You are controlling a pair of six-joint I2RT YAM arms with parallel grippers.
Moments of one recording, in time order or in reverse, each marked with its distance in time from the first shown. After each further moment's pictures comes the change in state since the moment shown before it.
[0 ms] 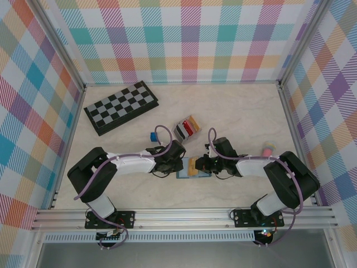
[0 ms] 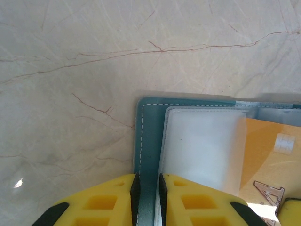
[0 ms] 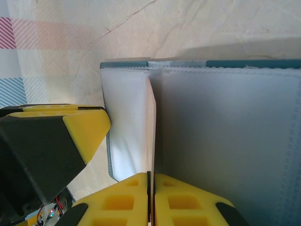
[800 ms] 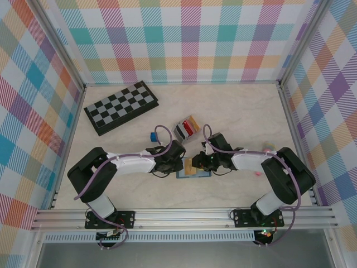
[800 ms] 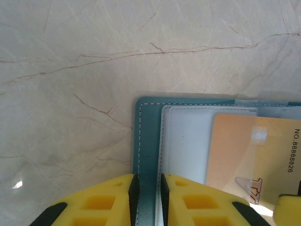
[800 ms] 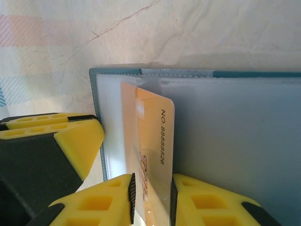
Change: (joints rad) left arm 0.000 0.000 0.000 0.000 -0.004 -0.003; right arm 0.019 0.042 0.142 -0.217 0.053 -0.032
